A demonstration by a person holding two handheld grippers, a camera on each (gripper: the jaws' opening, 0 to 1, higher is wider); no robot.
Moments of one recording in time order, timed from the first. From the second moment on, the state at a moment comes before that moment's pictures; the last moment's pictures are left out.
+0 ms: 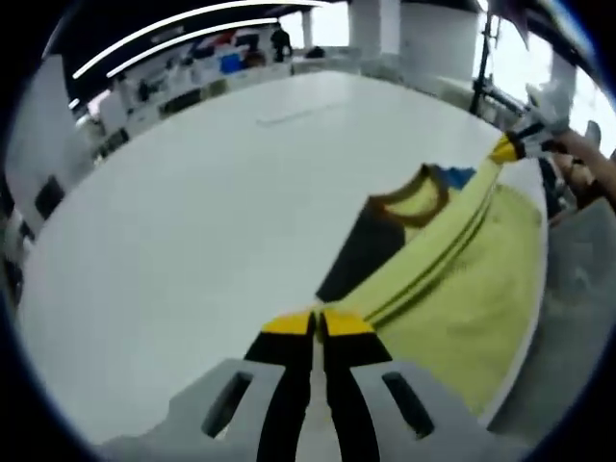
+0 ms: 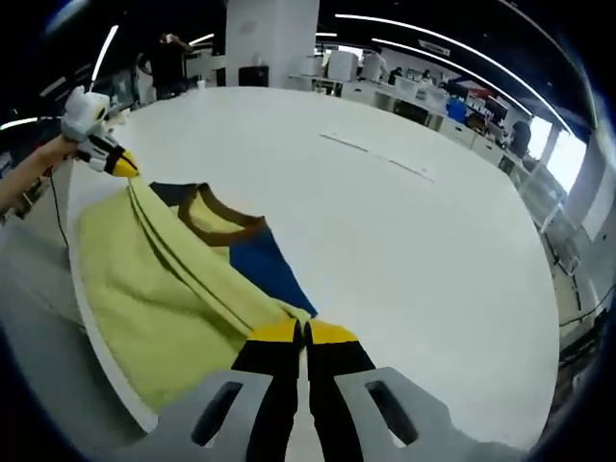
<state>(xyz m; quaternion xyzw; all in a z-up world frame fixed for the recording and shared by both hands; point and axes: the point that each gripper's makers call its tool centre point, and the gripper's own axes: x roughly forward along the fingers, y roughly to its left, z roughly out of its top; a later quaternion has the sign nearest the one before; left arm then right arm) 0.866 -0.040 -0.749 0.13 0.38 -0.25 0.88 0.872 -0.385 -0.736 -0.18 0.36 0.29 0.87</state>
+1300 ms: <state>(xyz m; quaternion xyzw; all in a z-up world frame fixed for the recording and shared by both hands) 0.868 -0.036 -0.758 0.17 0.37 -0.24 0.88 0.880 -0.391 -0.760 -0.19 0.36 0.28 0.87</state>
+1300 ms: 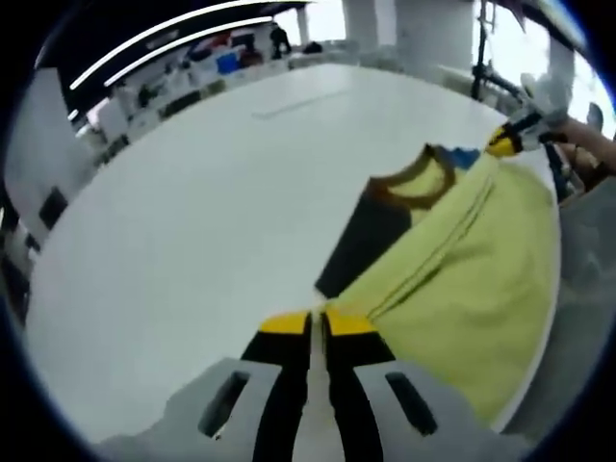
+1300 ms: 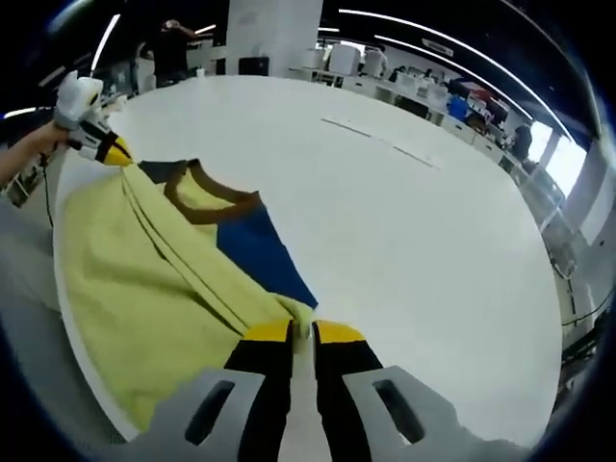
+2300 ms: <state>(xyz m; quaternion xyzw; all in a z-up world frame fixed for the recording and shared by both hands) 0.770 -0.061 -0.712 0.03 0.36 -0.32 0.87 0.776 -0.390 -0.722 -0.12 0.36 0.31 0.87</state>
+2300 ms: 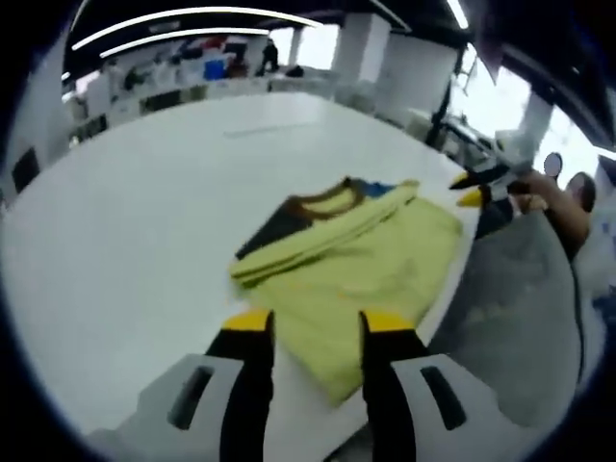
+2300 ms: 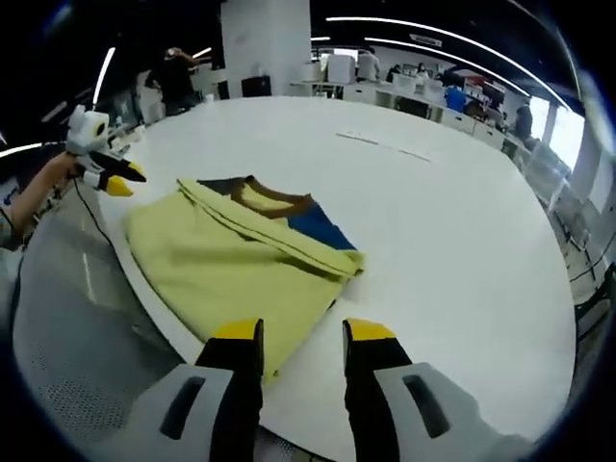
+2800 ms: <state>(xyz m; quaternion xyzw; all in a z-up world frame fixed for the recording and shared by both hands) 0.739 -0.055 -0.729 0.00 0.39 -0.32 0.86 0.740 -0.384 -0.740 -0.10 0.40 0.32 0.85</state>
